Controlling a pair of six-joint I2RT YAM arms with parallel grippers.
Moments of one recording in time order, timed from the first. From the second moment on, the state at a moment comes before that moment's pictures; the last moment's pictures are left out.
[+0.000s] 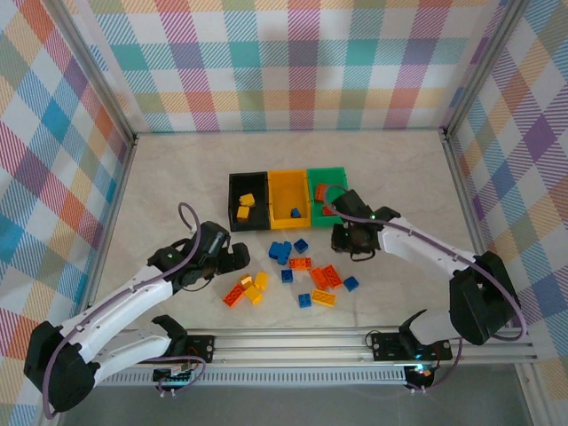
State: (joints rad) left arm -0.63 0.96 0.67 -0.73 -0.14 -0.82; right arm 0.62 1.41 0.98 -0.73 0.04 0.67
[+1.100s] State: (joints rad) left arm -0.69 0.94 0.66 -0.82 -0.12 -0.84; right arm 0.68 1.84 1.55 -0.63 0.06 0.55
